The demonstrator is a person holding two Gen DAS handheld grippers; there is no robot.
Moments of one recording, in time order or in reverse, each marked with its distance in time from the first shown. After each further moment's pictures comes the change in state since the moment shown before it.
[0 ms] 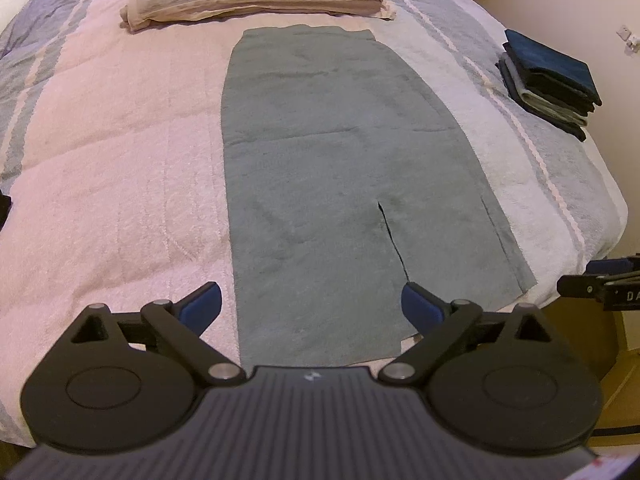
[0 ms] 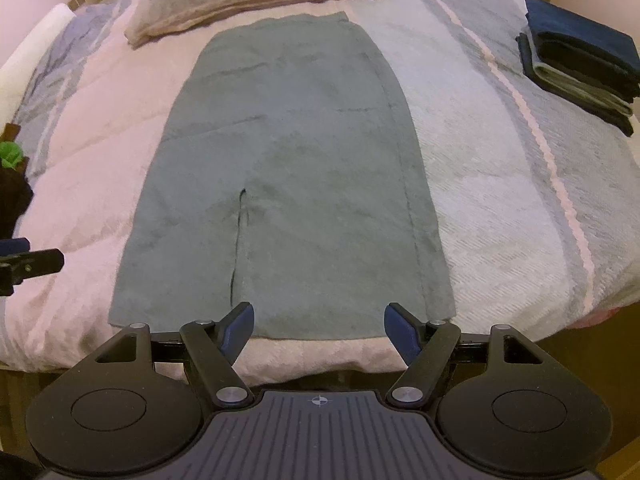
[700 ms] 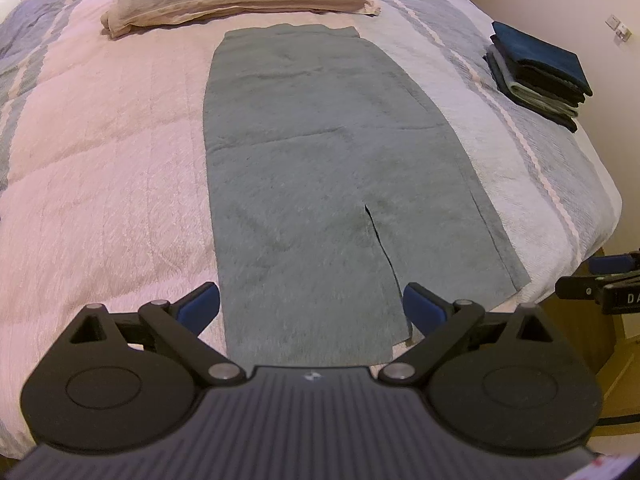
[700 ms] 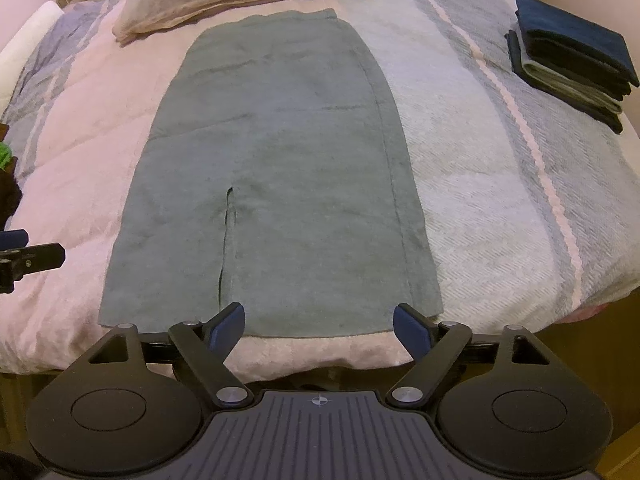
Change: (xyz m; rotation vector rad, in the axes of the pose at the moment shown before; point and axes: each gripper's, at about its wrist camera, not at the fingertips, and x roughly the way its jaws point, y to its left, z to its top) left arm 0.010 -0.009 0.012 0.038 0.014 -0.026; right arm -0.004 0.001 0.001 0.017 0.010 -0.032
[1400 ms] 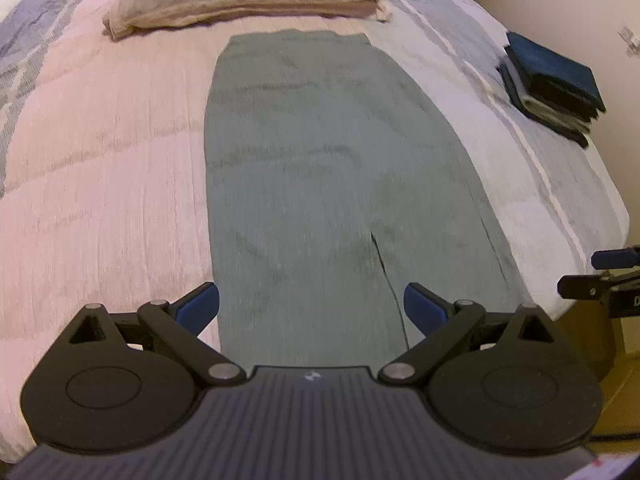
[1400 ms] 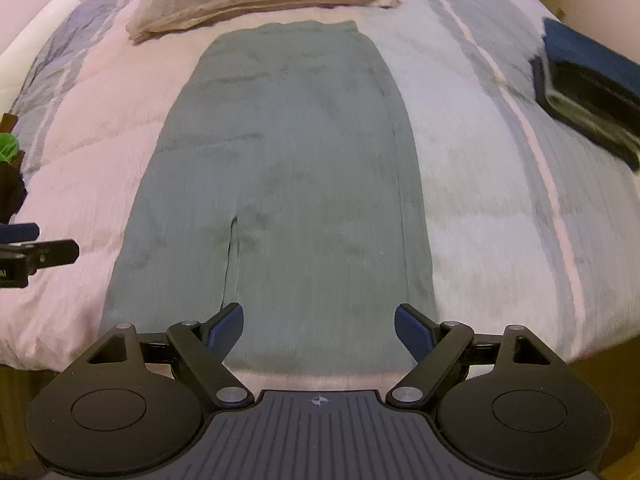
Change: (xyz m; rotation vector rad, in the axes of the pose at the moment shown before) left arm 0.021 -0.004 0.042 -0.039 -0.001 0.024; right arm 0.018 -0.005 0.061 -0.094 -0.008 0.033
